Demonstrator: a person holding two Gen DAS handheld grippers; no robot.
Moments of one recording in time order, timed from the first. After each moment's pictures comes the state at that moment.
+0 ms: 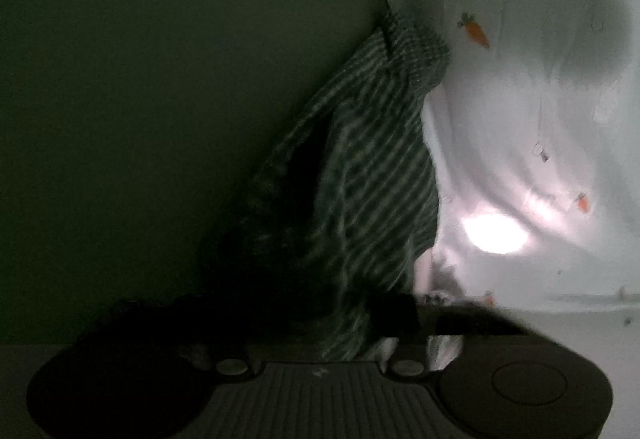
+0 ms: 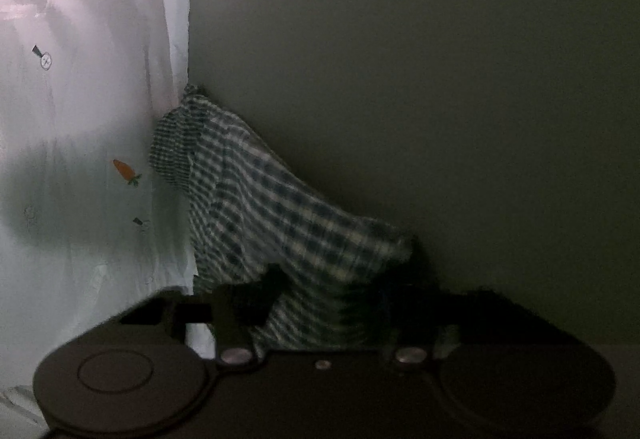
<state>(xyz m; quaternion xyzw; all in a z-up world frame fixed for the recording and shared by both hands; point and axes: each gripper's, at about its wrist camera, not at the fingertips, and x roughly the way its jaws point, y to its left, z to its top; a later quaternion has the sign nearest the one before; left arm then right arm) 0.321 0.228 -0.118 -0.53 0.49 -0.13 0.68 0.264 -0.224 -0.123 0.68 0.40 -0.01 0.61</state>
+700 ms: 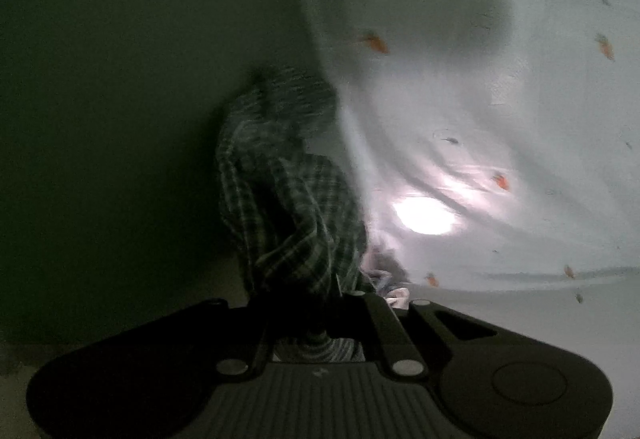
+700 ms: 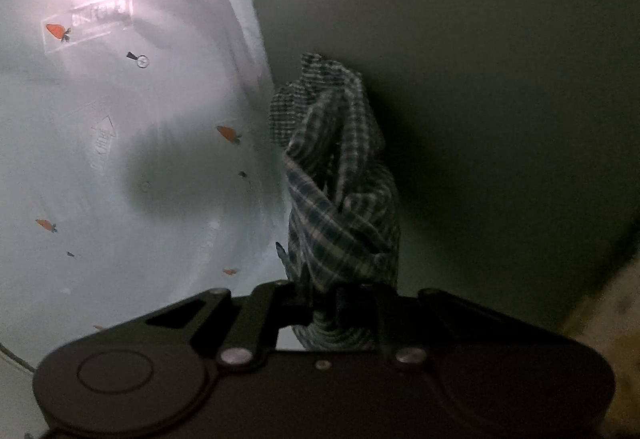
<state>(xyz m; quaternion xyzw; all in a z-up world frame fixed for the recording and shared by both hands) 0.198 0.248 0.027 -0.56 0.46 -0.13 0.68 0.134 -0.227 -0.016 0.78 0.37 0.04 0.51</state>
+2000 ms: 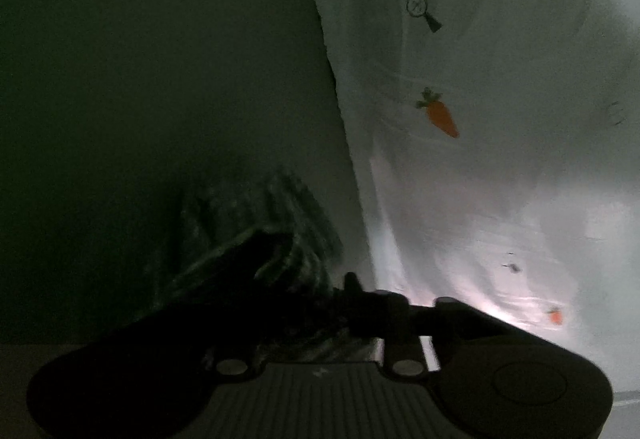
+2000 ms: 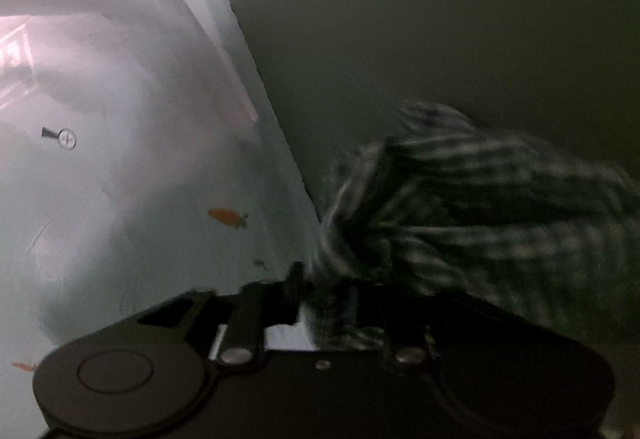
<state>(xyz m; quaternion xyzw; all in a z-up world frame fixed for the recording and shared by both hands) 0.514 0.198 -0.047 -0.56 0.47 -0.08 0.68 0.457 -0.237 -0.078 0.81 0.36 0.02 0.46</state>
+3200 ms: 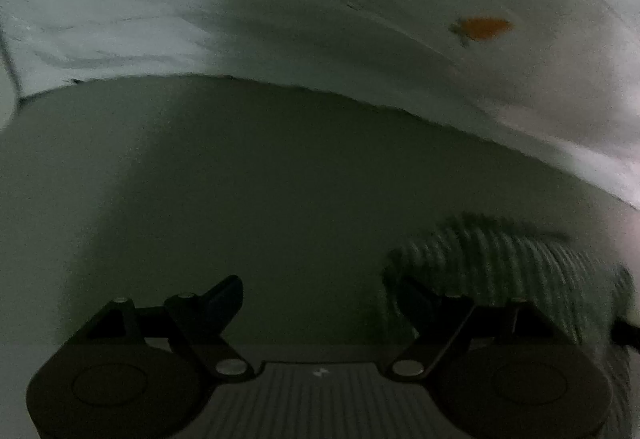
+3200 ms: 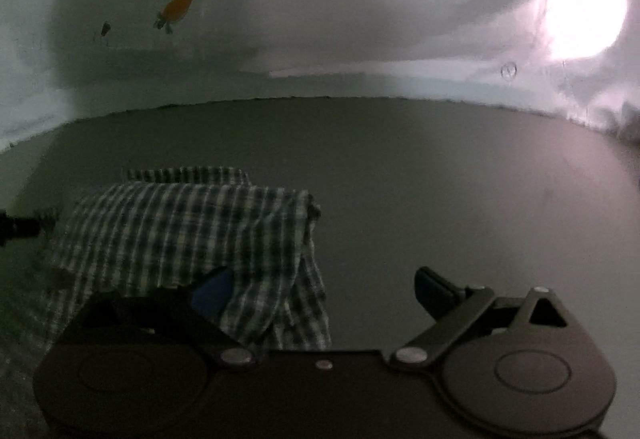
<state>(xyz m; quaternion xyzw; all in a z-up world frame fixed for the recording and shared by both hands) 0.524 0.181 -0.047 -0.06 0.45 -0.01 0.89 0.497 -0.158 -0.028 0.04 0.42 0.02 0.91</state>
